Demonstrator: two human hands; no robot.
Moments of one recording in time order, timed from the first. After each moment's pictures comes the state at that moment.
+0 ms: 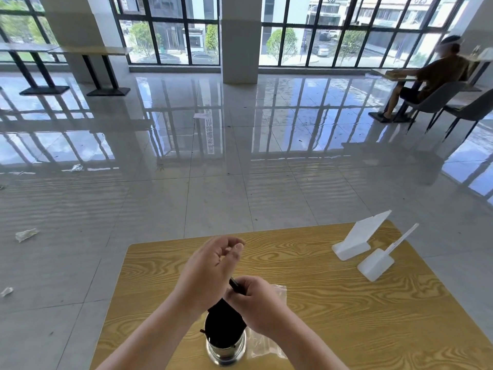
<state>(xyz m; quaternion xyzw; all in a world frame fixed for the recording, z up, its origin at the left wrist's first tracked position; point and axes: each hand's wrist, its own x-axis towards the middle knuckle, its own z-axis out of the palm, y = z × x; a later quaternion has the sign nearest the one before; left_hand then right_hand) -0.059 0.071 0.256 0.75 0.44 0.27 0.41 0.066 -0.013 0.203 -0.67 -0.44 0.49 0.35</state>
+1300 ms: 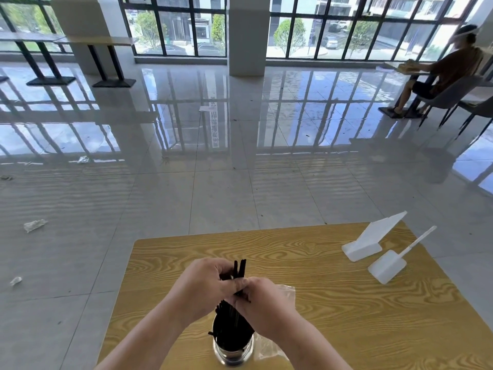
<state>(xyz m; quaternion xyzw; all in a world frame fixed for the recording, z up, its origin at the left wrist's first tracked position) -0.086 0.101 0.219 0.81 0.42 0.12 0.40 0.068 0.009 0.182 -0.71 -0.57 0.34 0.24</state>
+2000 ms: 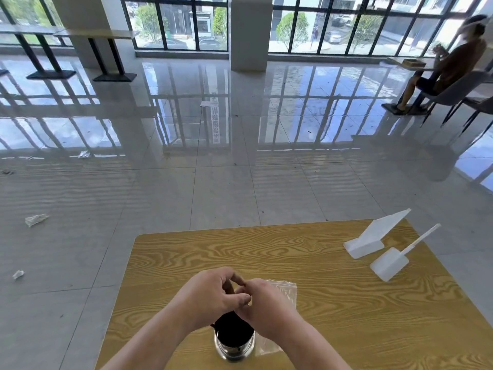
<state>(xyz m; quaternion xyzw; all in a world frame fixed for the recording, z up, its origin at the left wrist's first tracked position) -0.091 0.094 0.196 0.79 0.44 0.01 0.43 0.068 0.005 0.173 -0.73 -0.55 0.36 0.18</state>
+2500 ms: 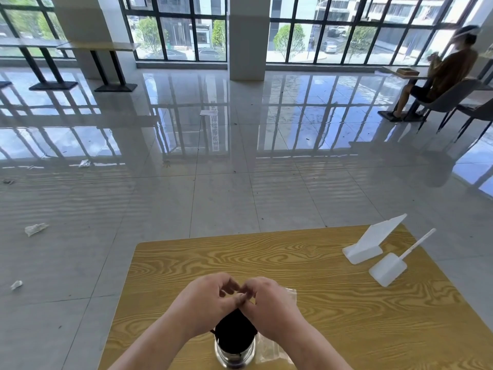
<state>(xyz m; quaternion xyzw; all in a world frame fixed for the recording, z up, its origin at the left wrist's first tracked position) -0.097 0.094 0.194 0.79 0.45 0.03 0.42 0.074 0.003 0.182 -0.75 -0.55 0.30 0.21</state>
